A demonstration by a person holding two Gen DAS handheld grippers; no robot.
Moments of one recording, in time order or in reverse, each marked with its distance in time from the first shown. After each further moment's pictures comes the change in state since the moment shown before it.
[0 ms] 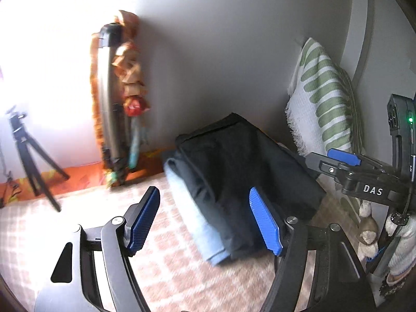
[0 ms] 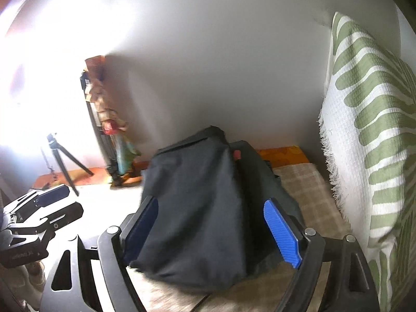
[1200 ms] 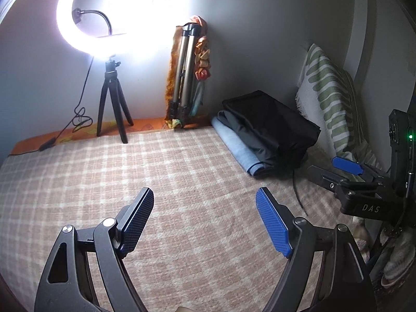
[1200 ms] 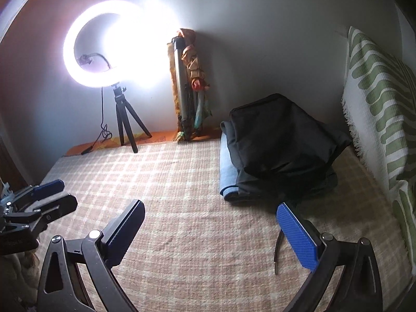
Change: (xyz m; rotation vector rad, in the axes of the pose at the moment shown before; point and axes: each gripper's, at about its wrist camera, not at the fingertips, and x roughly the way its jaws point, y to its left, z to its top) left arm -0.137 0.061 -0.134 -0.043 -0.035 0.088; right arm -0.082 0.140 -0.138 -0.061 -0.038 0.059
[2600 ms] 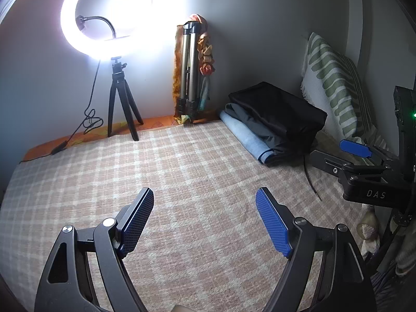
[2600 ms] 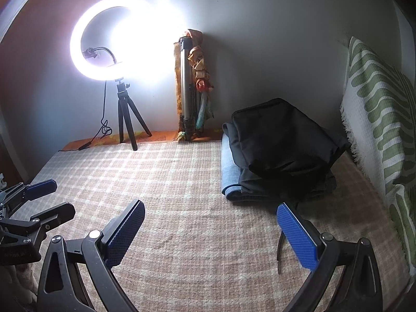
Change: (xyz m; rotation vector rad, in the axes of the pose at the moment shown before) left arm -0.005 -0.003 -0.016 0.058 0.001 0.065; right arm -0.004 0.018 -0.012 -0.030 -0.038 -0.036
